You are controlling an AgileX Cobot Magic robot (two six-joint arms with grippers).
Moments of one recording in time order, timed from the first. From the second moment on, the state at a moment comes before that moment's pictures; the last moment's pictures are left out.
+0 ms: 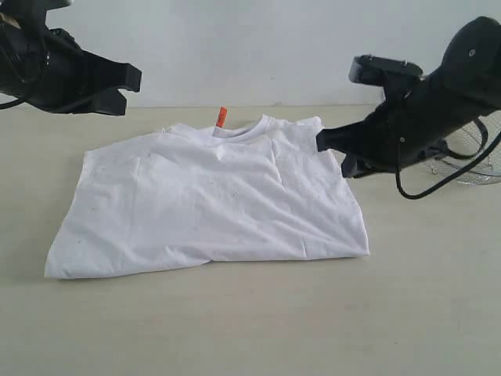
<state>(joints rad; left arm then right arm) -0.28 1.51 -1.11 -0.31 0.52 0.14 0.12 1.78 -1.12 0.43 0.49 -0.21</state>
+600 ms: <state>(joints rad) -0.28 1.51 -1.11 -0.33 0.52 0.14 -0.01 1.94 -1.12 0.74 0.69 -0.48</state>
